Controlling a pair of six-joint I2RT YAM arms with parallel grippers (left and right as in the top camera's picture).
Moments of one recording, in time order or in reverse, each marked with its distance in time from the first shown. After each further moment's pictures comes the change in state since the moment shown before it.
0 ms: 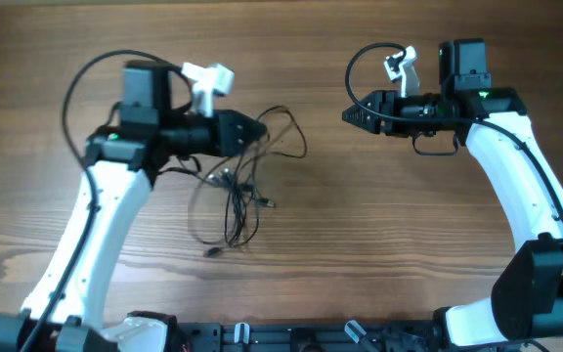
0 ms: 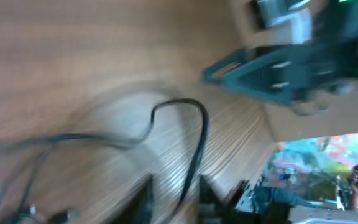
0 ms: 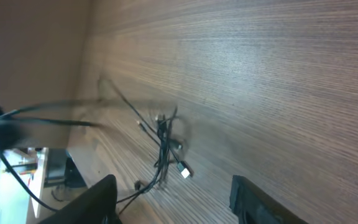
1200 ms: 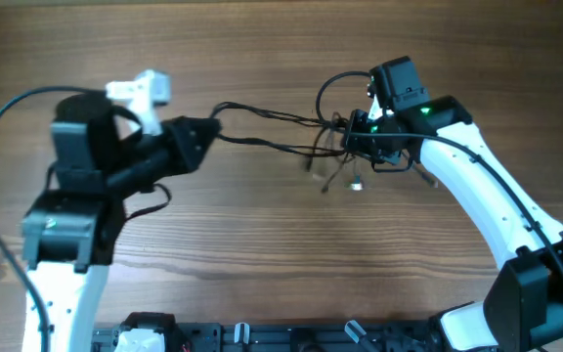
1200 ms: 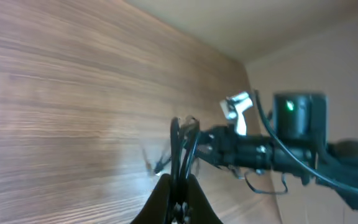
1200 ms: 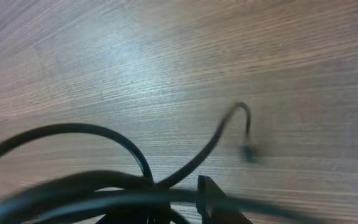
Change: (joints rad) left arm 0.123 -0.386 -0.002 -0.070 -0.209 -0.309; right arm 0.240 -0.012 -0.021 -0.092 0.598 0.457
